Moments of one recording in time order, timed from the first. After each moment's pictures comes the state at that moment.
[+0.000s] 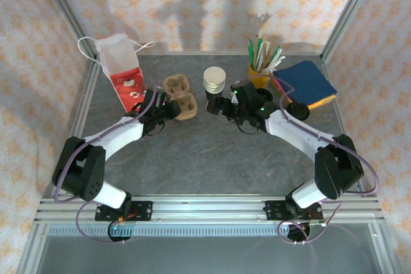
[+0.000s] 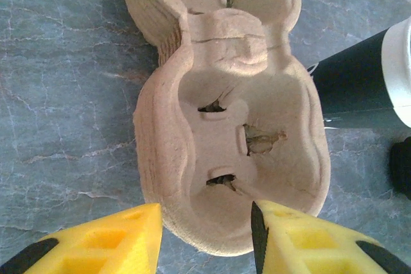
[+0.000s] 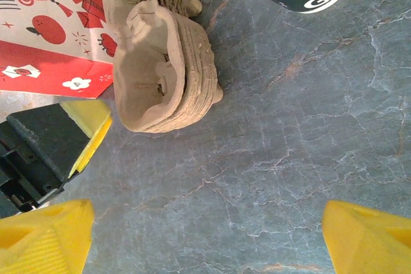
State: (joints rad) left arm -0.32 1.48 0.85 -0.13 0.03 -0.78; right arm 0.58 1.50 1.06 -0.31 -0.26 0.81
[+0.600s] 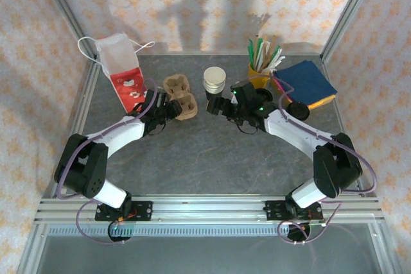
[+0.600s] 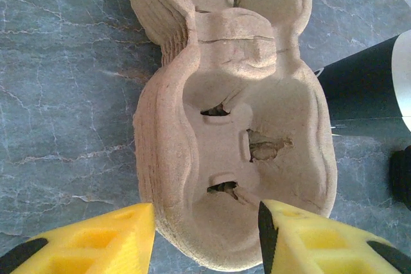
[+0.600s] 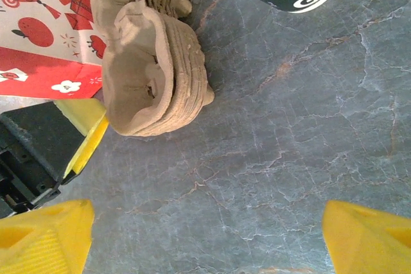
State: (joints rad) left arm -0.32 1.51 0.85 -0.11 0.03 -0.81; right arm 0.58 1.51 1.06 -0.31 -0.24 0.81
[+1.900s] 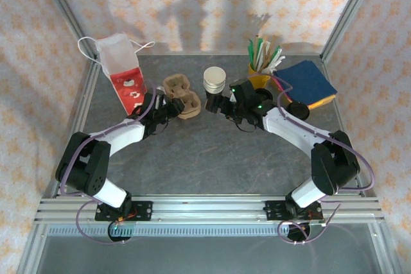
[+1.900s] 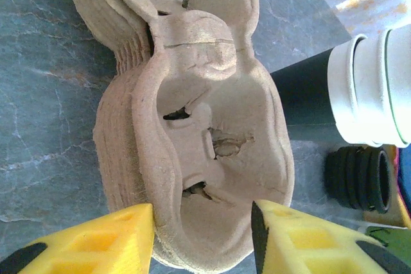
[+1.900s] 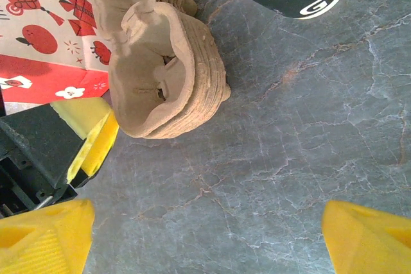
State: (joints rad) left arm -0.30 1.53 0.78 0.11 0.15 -0.91; right arm 0.58 1.54 1.09 -0.32 -0.24 0.82
